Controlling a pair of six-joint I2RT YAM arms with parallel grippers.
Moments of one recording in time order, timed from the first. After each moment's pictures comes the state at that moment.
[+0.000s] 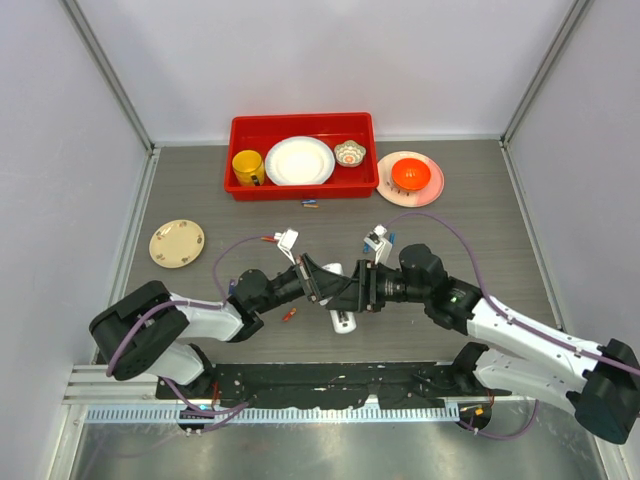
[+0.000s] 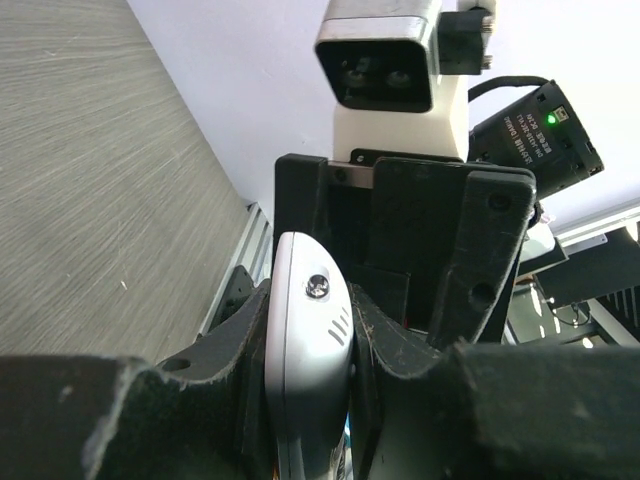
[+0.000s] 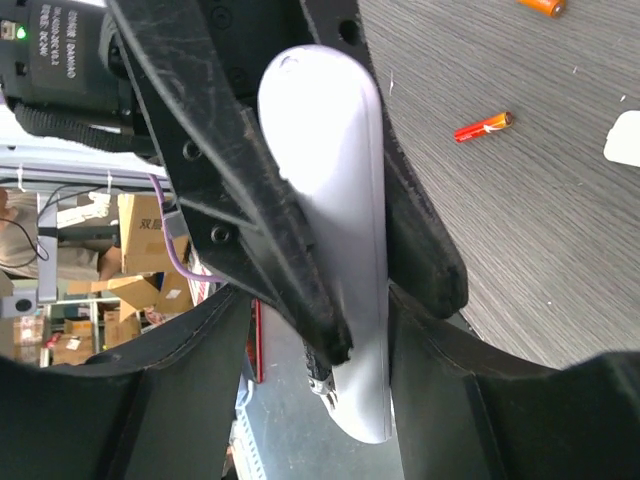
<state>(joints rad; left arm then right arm) -0.89 1.43 0.32 1.29 0.30 -1.20 0.82 0.95 0.55 0.02 -0.50 0.92</state>
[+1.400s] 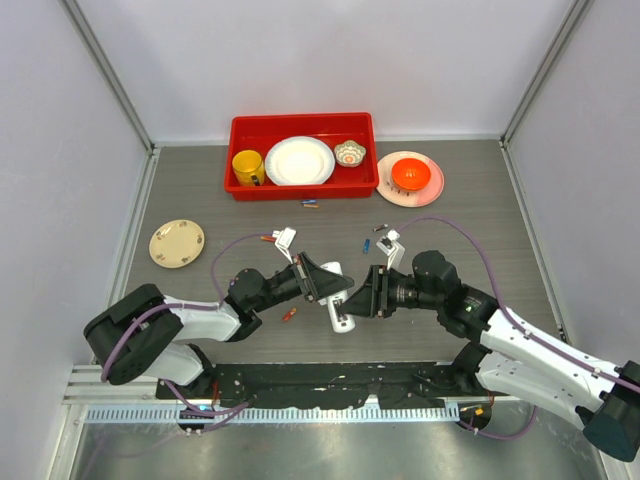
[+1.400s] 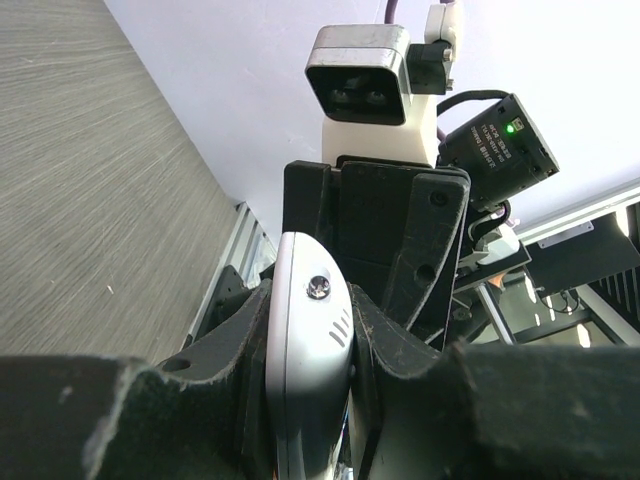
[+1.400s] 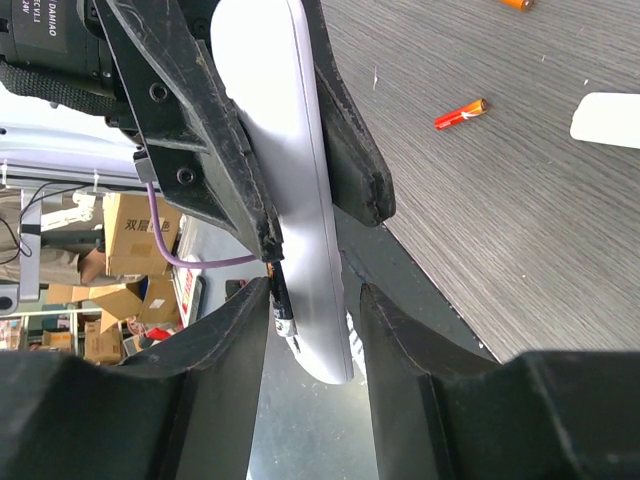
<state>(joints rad) -0.87 1.40 0.32 1.29 0.34 -1.21 0.80 0.79 0.53 -0.12 -0.47 0.87</state>
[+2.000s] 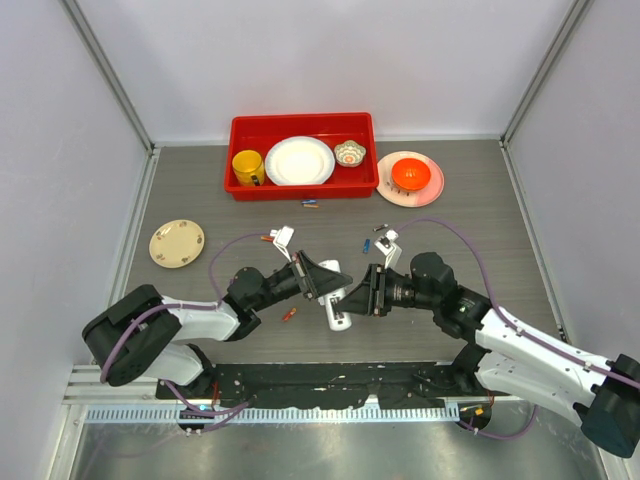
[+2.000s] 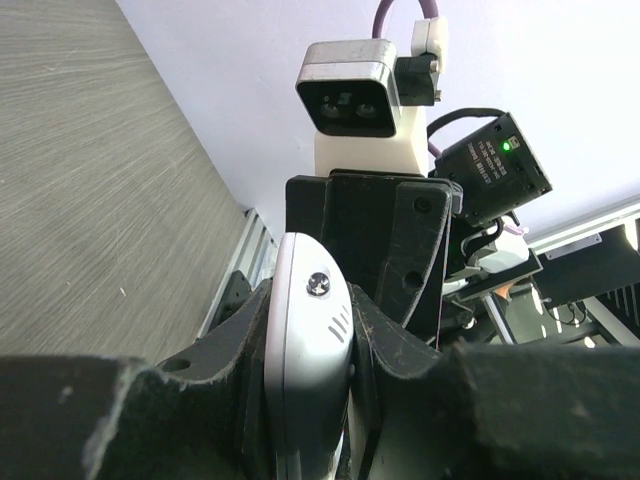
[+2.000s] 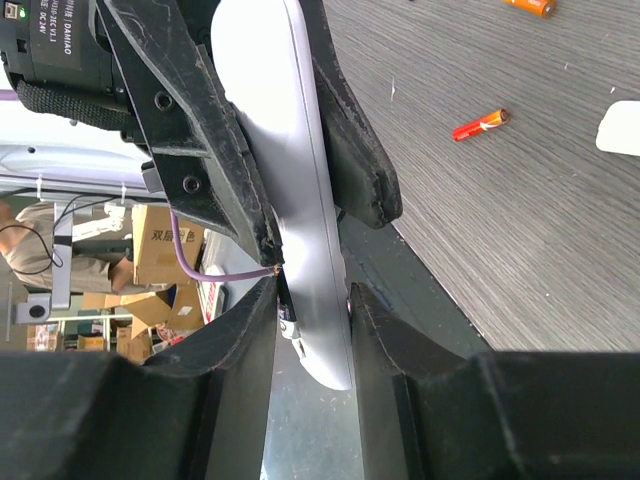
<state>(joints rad) -0.86 1.39 0.32 1.27 0.34 -1.21 0.80 0.83 0.48 0.02 -0.48 0.94</state>
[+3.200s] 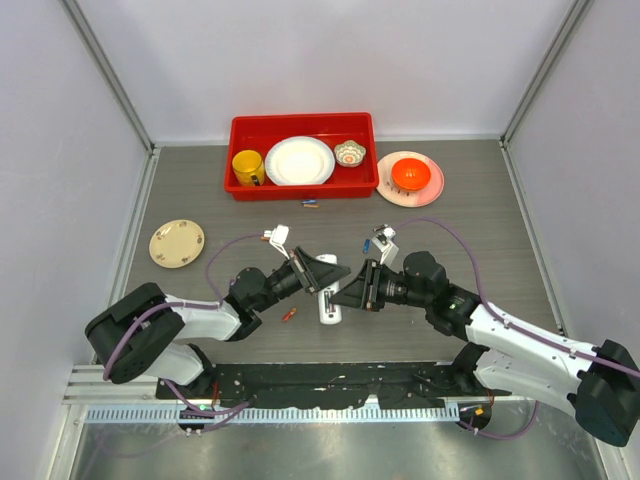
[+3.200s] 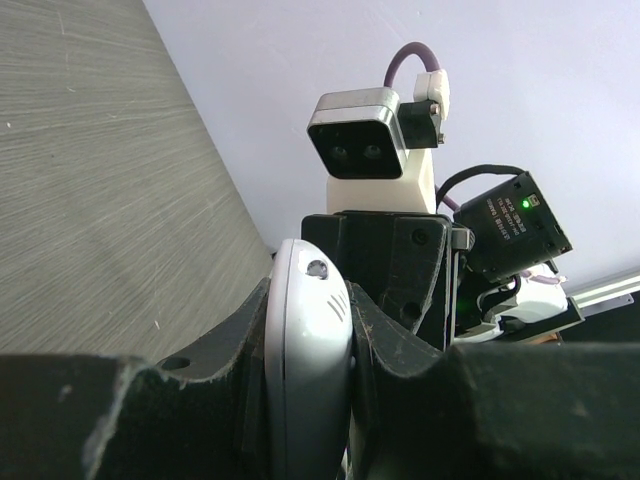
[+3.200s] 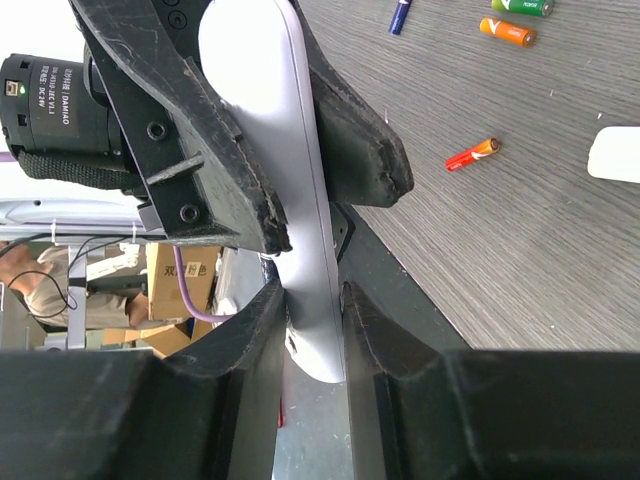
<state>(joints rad) -0.87 1.41 0.32 1.26 0.20 -1.20 0.81 0.92 0.46 0.16 -0.41 1.03</state>
